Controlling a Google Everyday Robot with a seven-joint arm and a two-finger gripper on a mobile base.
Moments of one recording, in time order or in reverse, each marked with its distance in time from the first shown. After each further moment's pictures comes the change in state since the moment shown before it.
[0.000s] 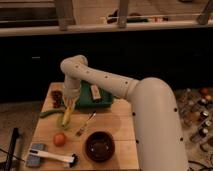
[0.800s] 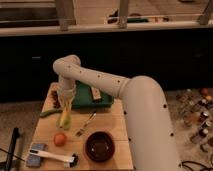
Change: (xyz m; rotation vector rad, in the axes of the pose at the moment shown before) arm -0.011 -0.011 0.007 -0.055 -0.004 -0.076
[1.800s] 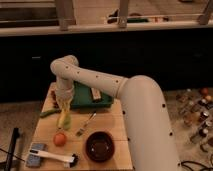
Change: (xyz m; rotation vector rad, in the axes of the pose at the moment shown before) arm -0.006 -0.004 0.001 -0.002 -0.008 -0.011
